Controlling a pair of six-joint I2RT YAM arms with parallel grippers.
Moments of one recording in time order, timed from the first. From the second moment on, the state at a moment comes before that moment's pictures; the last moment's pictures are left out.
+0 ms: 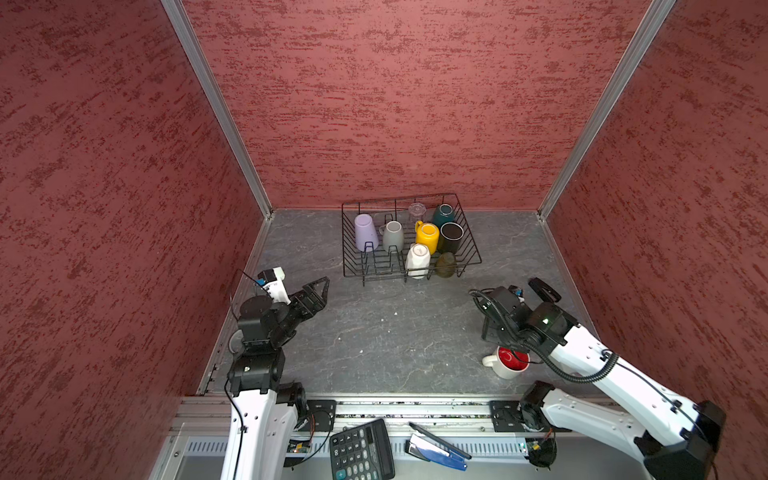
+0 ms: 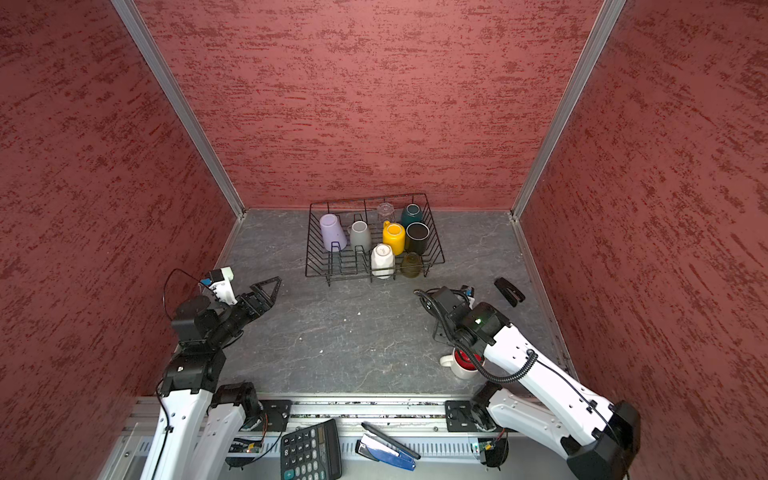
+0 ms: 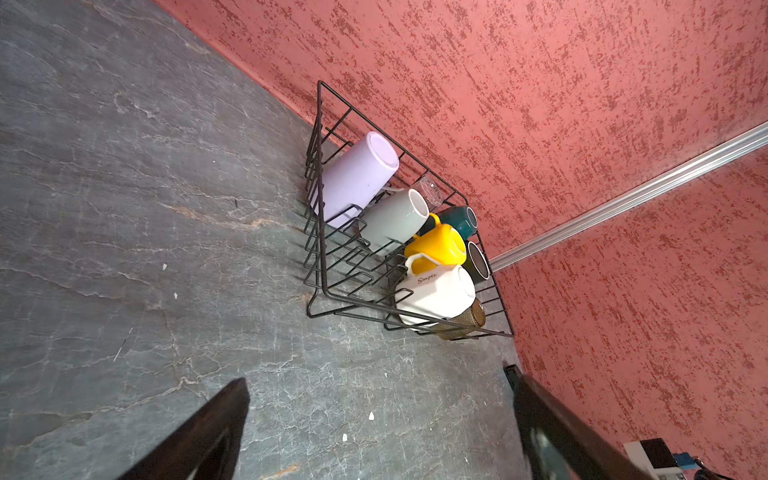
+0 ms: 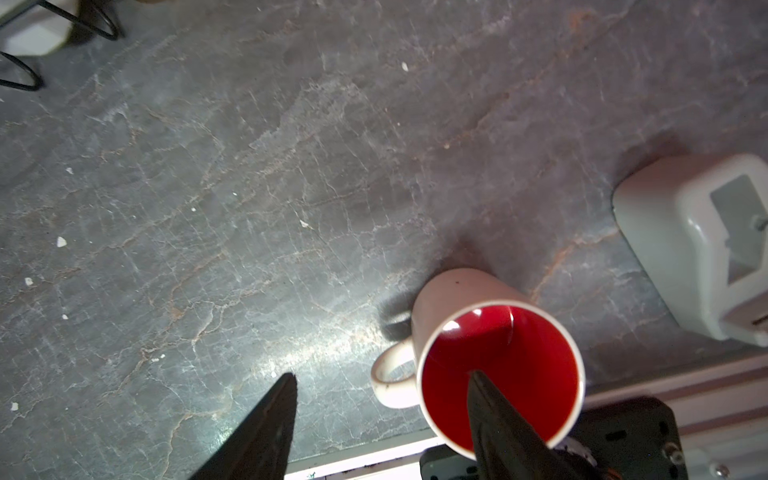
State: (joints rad) left arm 0.10 0.48 0.51 -0.34 0.45 -0.68; right arm 0.70 0.97 0.89 -1.22 0.26 0.99
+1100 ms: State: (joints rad) left arm 0.04 0.45 0.47 -0.33 0.41 -0.65; right arm 0.71 1.13 0.69 -0.95 0.16 1.03
